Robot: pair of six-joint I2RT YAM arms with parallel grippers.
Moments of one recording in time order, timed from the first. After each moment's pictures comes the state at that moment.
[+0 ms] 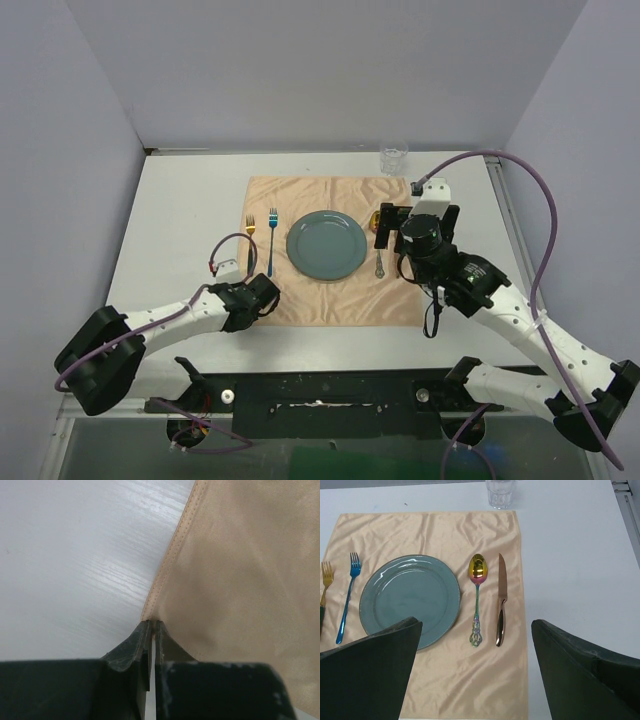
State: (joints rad) left arm -0.80 1.29 0.58 -0.69 -0.61 -1.15; right arm 0.77 1.02 1.07 -0.53 0.70 0.37
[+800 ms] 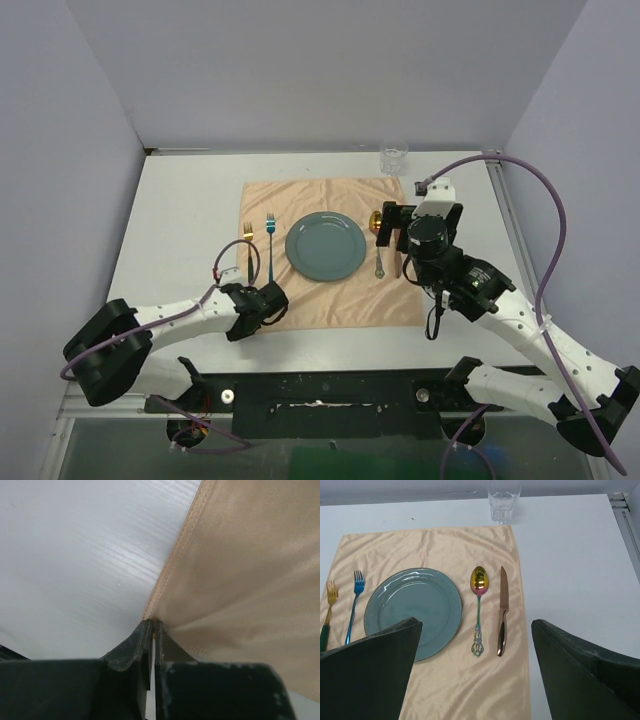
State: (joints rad) left arm -0.88 1.34 0.62 -0.85 -0.58 -1.30; right arm 0.77 0.99 1.05 -0.46 0.70 0.33
